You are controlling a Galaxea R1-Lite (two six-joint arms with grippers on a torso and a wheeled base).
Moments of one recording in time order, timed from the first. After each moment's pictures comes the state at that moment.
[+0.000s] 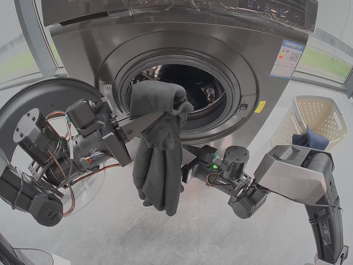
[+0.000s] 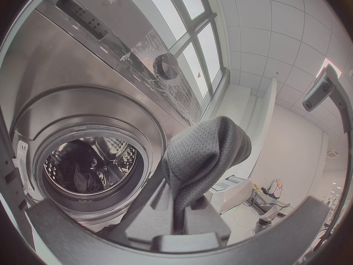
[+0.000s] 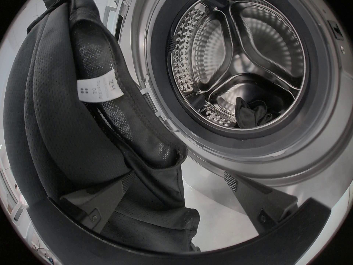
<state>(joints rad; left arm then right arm) -0.51 1.72 -0.57 -1.55 -0.57 -0.33 0.61 2.49 -1.10 -1.48 0.28 0.10</state>
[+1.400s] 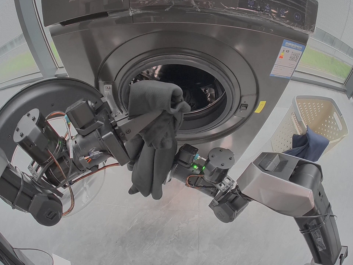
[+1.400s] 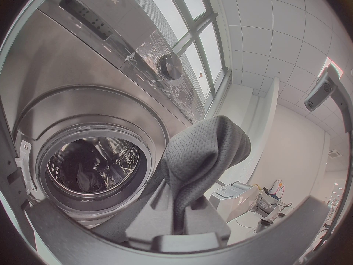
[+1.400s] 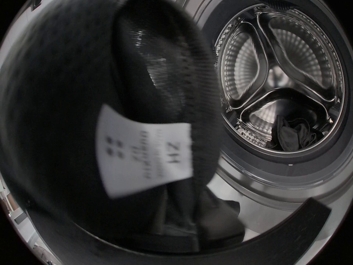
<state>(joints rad) -0.50 1.72 -0.57 -1.55 -0.56 -0.33 0.72 2.55 -1.28 -1.54 0.34 0.12</state>
